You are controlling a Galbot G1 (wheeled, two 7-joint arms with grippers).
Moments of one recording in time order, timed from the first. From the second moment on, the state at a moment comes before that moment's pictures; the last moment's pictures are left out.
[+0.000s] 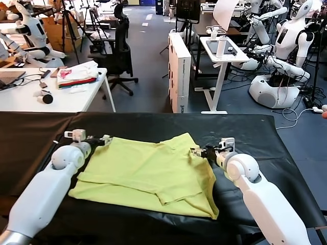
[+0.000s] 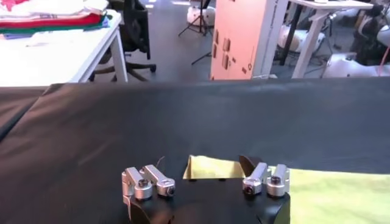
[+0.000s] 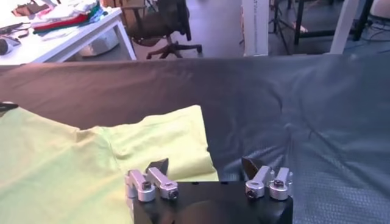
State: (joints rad) left arm 0.70 -0.92 -0.19 -1.36 -0.74 0.56 -0.02; right arm -0.81 1.06 0.16 1.67 0.84 -0.74 0.14
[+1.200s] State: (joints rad) left arm 0.95 -0.82 -0.43 -1.65 -0.80 0.56 -0.04; right arm -0.85 1.00 0.21 1.80 0.96 -0.72 0.23
